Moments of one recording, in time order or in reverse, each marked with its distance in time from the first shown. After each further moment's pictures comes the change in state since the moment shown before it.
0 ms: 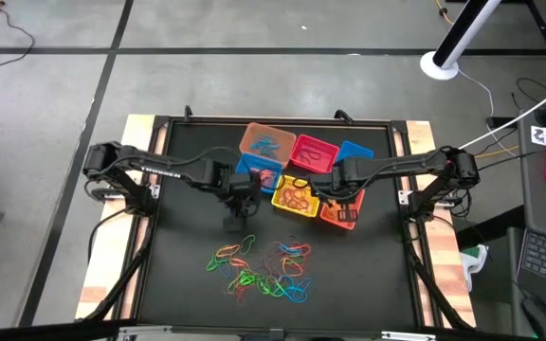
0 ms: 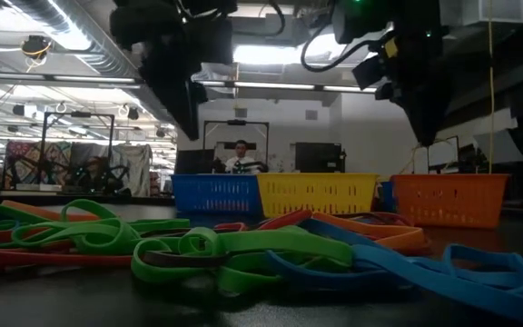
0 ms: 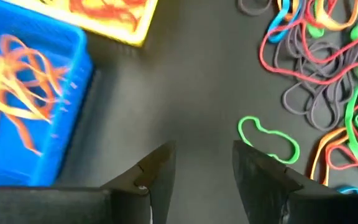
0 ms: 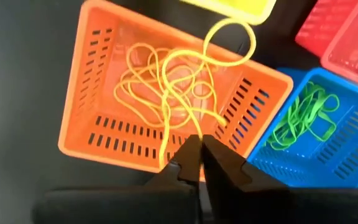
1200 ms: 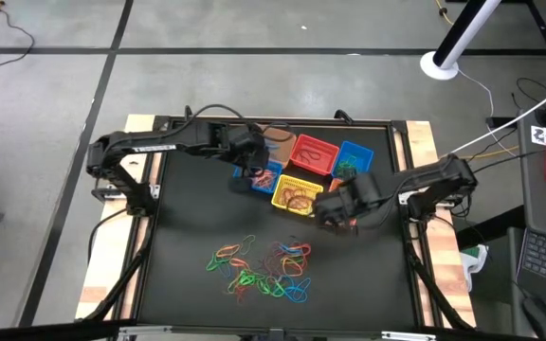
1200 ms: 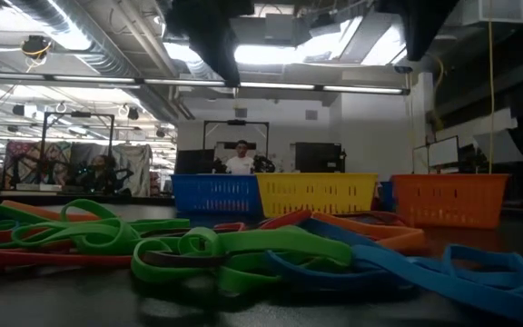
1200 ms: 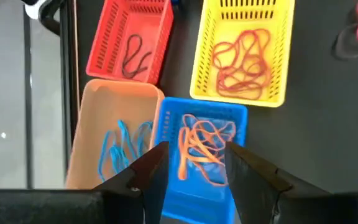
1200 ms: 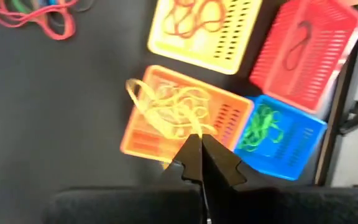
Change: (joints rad) left arm 0.194 0.009 0.357 -0.174 -0.196 0.479; right arm 0.268 0.052 0.415 -0.264 0.156 0.257
